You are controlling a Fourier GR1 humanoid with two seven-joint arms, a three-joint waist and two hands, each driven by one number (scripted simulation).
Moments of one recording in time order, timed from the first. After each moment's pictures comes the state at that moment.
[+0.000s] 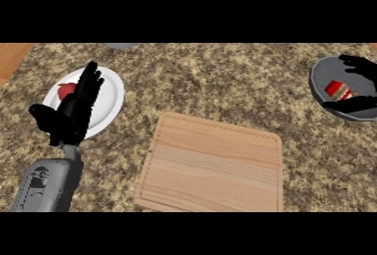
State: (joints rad) left arm -0.31 0.16 0.05 -1.45 0.00 0.05 0.08; right arm -0.85 -0.59 -0.48 -0.24 0.66 0.02 -0.52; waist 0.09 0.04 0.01
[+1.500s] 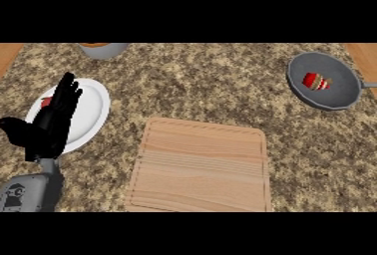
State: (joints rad) left arm -0.20 0.20 0.11 -1.52 0.02 0.04 0.11; right arm -0.52 -0.92 -0.66 -0.28 0.34 0.57 -0.73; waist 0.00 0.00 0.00
